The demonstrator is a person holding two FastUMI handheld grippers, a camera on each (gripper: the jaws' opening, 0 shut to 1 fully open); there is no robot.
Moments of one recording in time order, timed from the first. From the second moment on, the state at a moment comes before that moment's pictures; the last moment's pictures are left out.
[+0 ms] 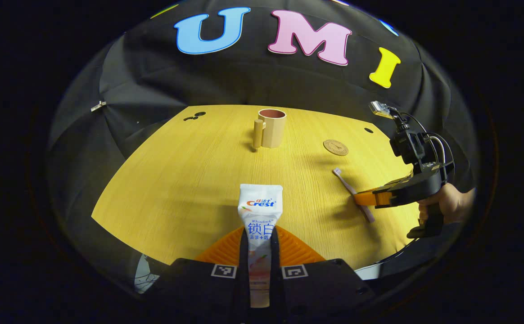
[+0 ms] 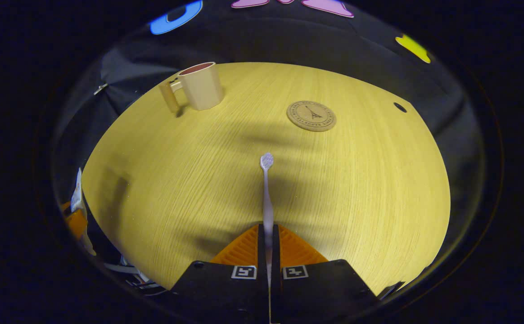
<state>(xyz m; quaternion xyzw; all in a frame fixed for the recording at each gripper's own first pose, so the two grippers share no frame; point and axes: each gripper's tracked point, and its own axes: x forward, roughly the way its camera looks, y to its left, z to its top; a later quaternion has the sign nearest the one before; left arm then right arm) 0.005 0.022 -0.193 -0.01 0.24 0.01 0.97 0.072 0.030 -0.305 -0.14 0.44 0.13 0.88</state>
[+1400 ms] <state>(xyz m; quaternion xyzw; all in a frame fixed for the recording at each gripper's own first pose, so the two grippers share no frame) 0.277 -0.002 0.037 -0.04 0.00 0.00 1.00 0.064 -0.028 -0.215 0.01 0.41 0.14 0.90</state>
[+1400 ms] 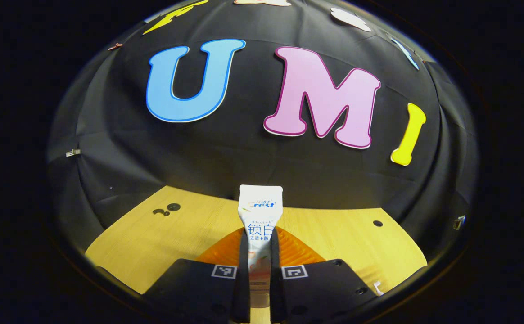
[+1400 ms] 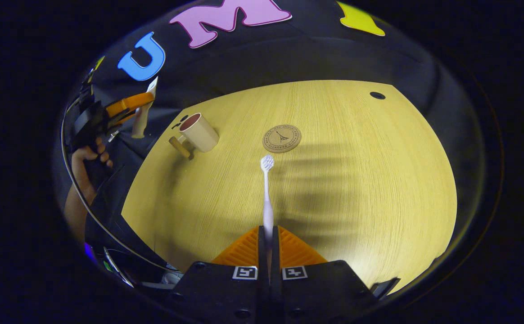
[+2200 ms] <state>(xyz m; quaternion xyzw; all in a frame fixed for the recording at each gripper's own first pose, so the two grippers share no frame) 0.391 0.027 -0.010 -0.17 -0.02 0.05 0.98 0.078 -0.040 -0.223 0.01 0.45 0.14 0.88</state>
